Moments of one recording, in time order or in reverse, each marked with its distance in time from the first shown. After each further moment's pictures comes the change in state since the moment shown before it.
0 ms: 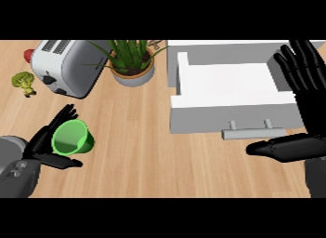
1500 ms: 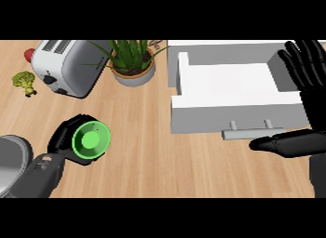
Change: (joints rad) left arm -0.037 -0.117 -0.011 -0.021 -0.006 0.120 -0.181; right arm -0.020 -0.019 -0.019 0.009 -0.001 0.000 0.024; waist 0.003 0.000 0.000
